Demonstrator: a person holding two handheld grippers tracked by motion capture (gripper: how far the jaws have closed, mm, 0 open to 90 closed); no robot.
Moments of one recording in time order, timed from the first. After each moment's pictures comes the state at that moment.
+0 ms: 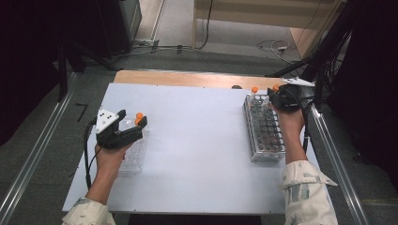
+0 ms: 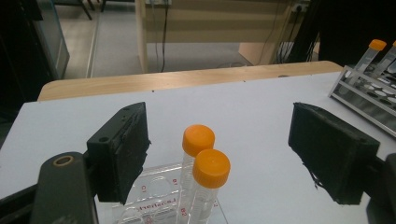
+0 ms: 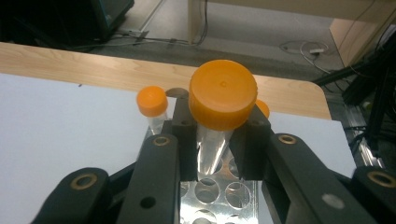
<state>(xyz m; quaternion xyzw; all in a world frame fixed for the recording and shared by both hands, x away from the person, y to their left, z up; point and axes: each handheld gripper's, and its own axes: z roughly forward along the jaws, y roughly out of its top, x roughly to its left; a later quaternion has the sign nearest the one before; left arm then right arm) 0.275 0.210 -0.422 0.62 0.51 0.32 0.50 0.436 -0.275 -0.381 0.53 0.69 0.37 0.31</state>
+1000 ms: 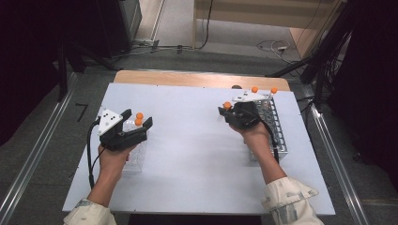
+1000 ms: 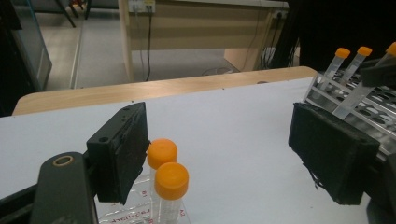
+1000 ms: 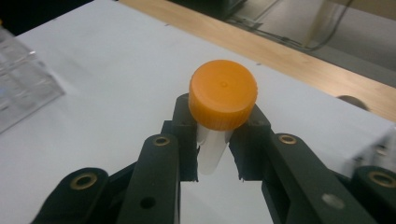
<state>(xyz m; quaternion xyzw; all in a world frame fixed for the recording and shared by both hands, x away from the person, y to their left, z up) 0.267 0.195 -0.411 0.63 0.49 0.31 0.52 0.374 -0.153 -0.393 0.36 0.81 0.42 0.20</state>
